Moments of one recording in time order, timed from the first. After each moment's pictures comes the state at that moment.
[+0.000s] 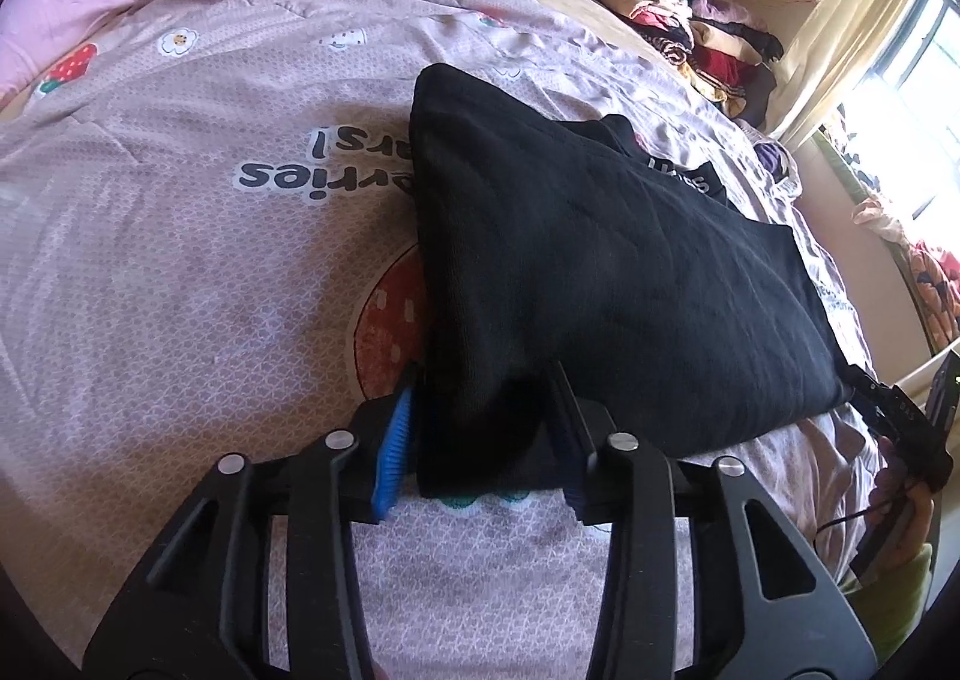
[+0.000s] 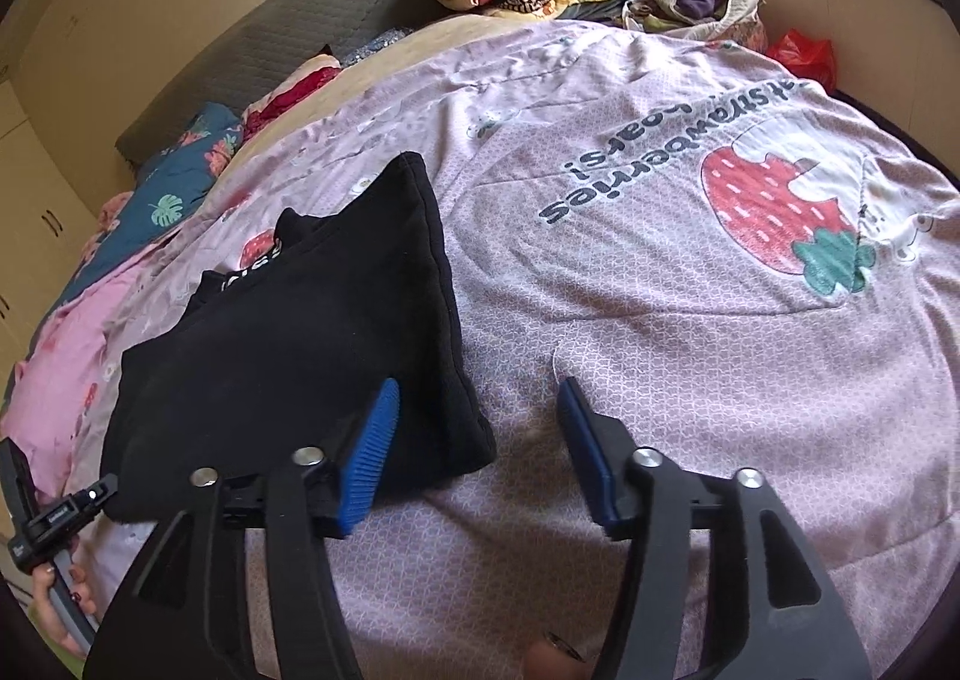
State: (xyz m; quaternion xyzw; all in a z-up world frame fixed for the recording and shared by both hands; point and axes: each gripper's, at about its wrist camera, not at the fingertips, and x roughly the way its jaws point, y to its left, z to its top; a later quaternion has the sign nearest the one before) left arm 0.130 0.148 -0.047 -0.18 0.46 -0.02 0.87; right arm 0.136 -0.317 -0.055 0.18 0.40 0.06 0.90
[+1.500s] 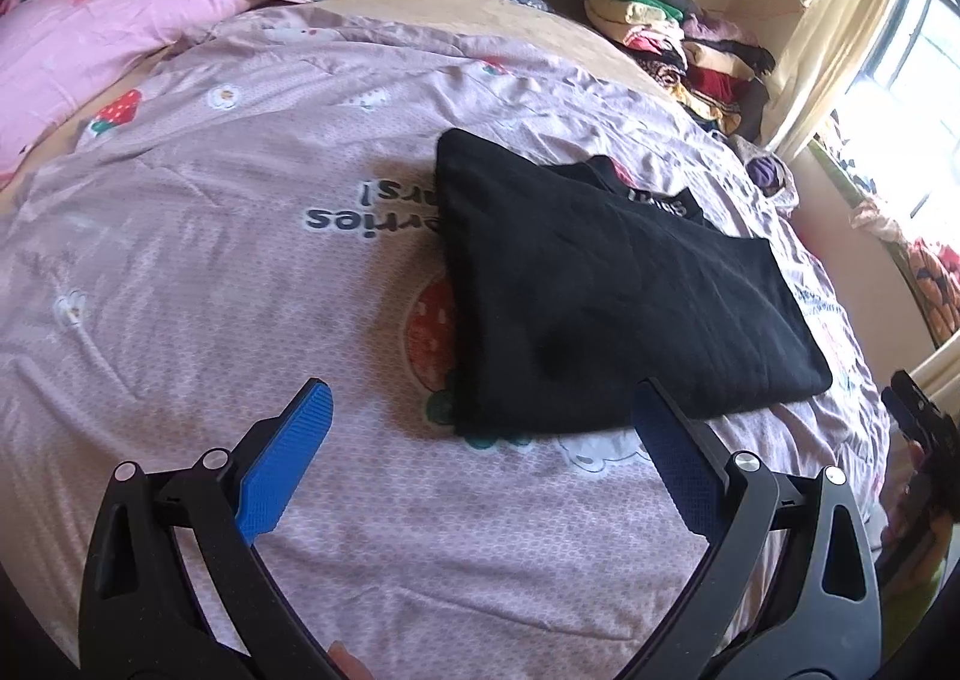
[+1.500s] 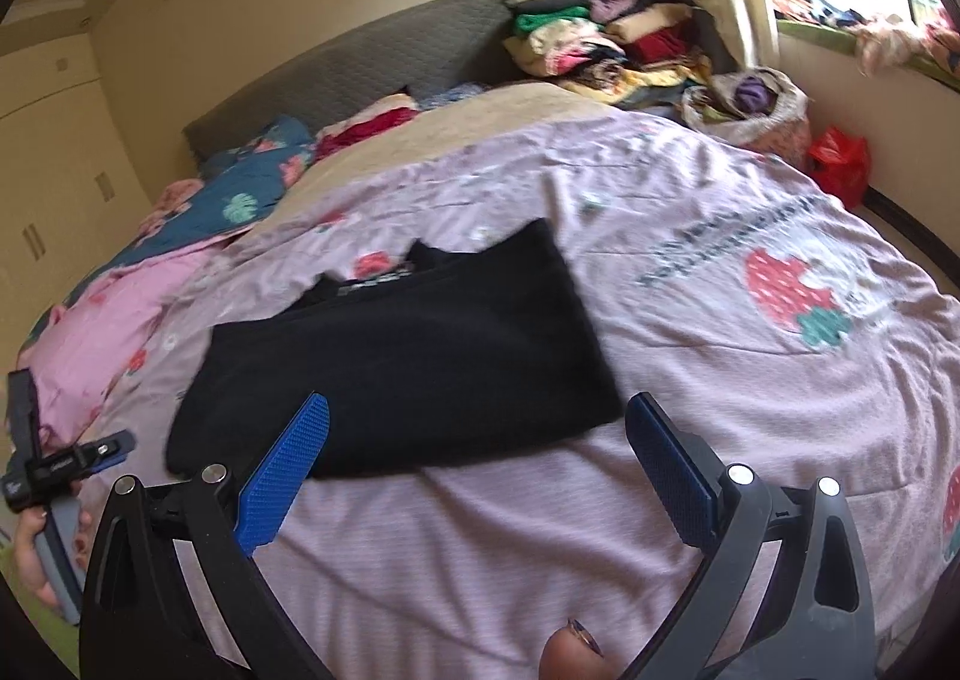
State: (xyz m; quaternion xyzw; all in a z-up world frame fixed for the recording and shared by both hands) left arm 0.089 0.159 -0.003 -0.16 0.42 0.00 0.89; right arm 0.063 -0.248 0.013 0.12 0.32 0.13 0.93
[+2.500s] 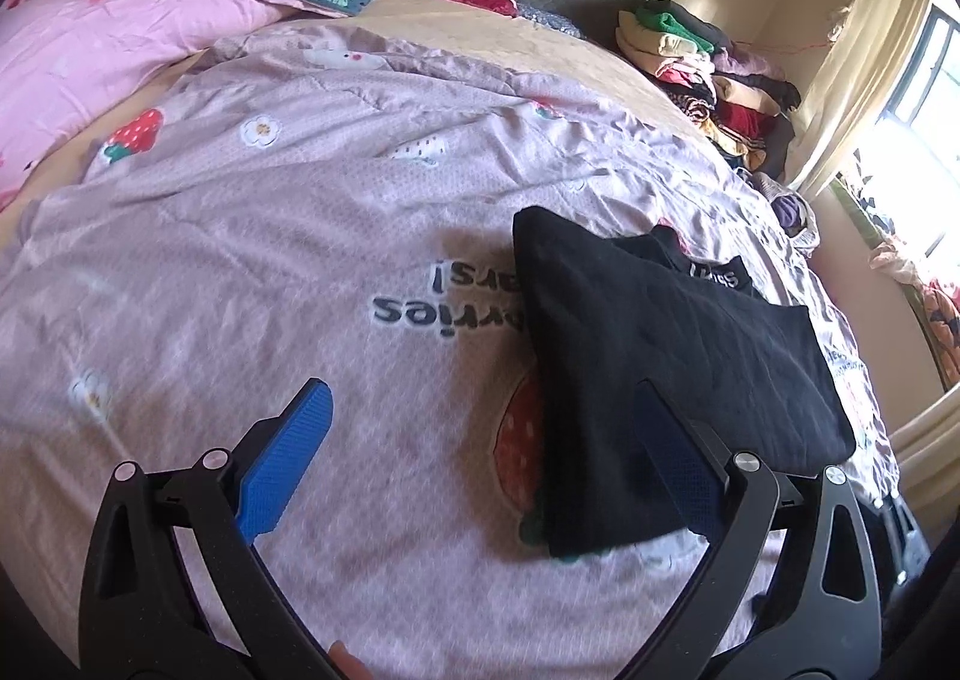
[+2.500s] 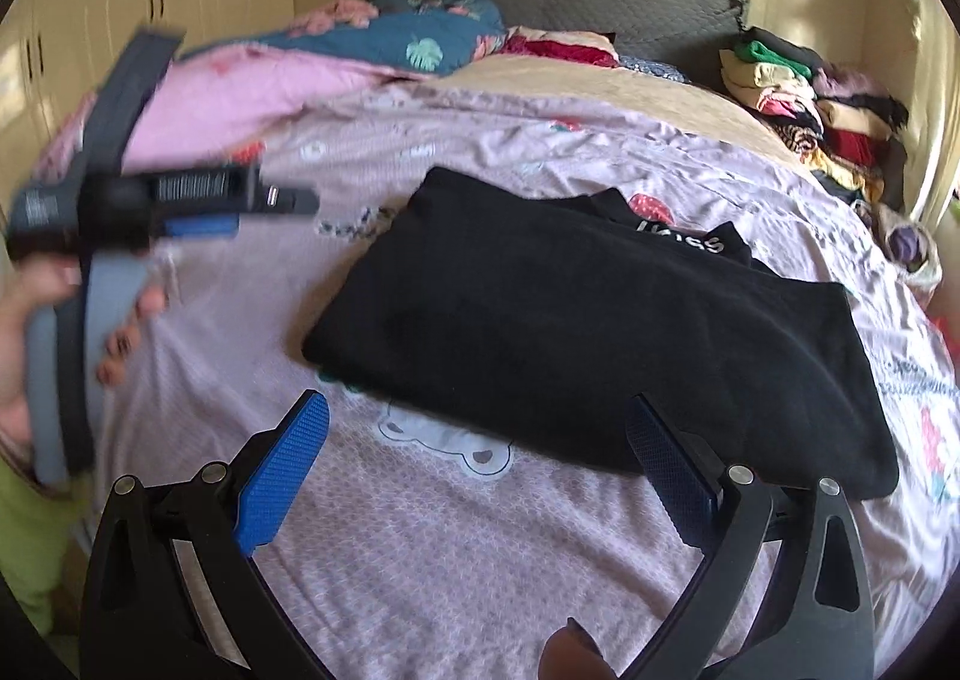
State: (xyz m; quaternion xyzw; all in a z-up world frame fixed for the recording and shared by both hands) left arm 0.135 0.208 0.000 -0.17 0.41 0.02 0.90; right arm 0.063 -0.008 -0.022 -0.13 0.36 0.25 0.89
